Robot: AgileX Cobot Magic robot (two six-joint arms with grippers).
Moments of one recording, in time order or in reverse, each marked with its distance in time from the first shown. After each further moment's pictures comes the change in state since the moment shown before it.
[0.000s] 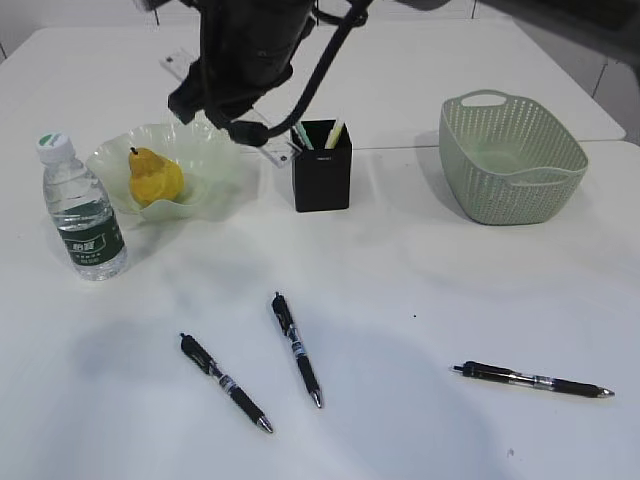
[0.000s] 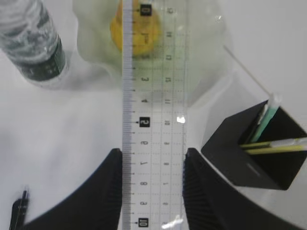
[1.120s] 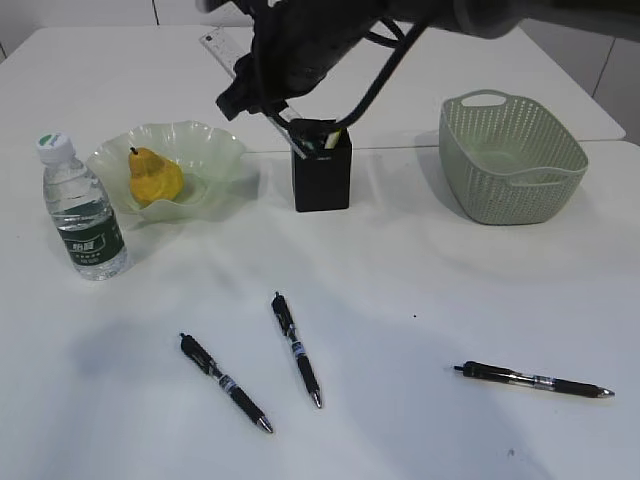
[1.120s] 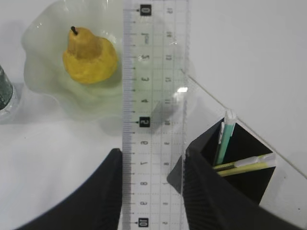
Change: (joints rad) left arm 0.000 0.000 0.000 0.000 0.000 0.000; right arm -0.090 -0.072 0.238 -0.004 -0.357 0.000
